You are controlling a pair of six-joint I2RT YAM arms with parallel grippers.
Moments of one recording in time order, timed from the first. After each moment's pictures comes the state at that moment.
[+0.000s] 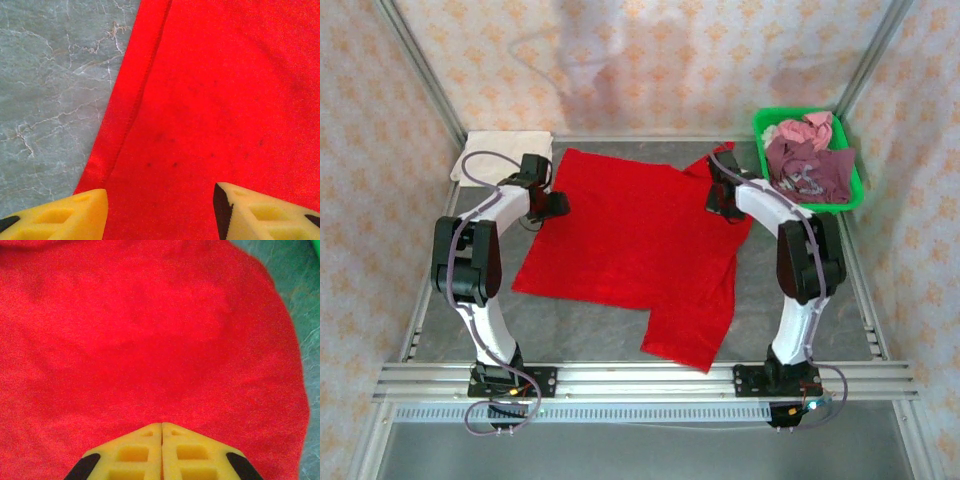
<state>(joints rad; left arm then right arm) -0.03 1.87 1.30 -0.53 0.03 -0.37 0.28 1.92 1.42 -0.67 0.23 0.60</state>
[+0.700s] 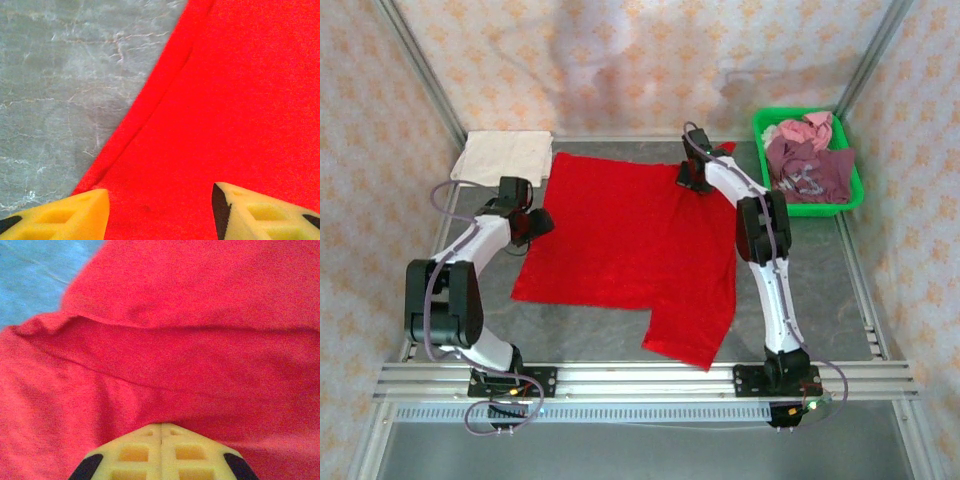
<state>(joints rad) 0.02 1.54 0.98 -0.50 0.02 -0.51 0.31 2.48 2.14 -0.72 0.04 0.58</state>
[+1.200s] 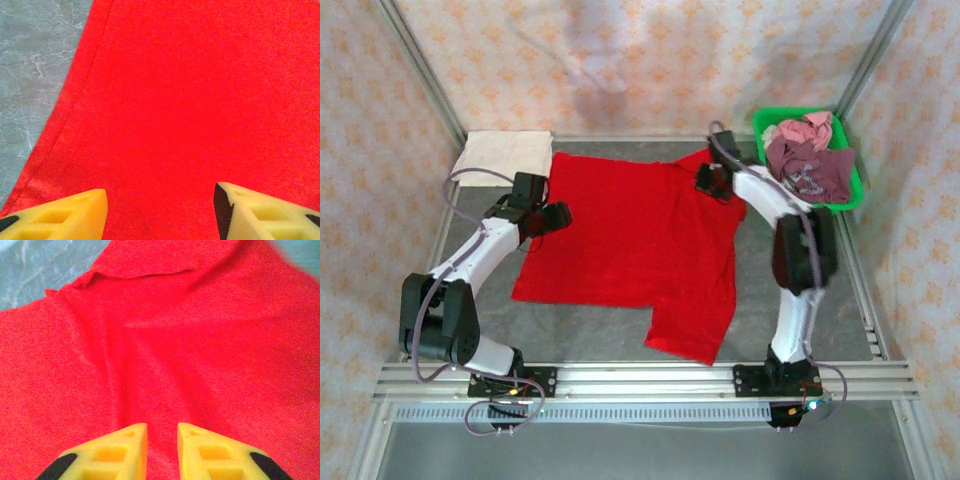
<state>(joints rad) -0.11 1.47 1.01 -0.49 0.02 -0.49 0.23 1.87 1.48 -0.57 -0.04 0.63</state>
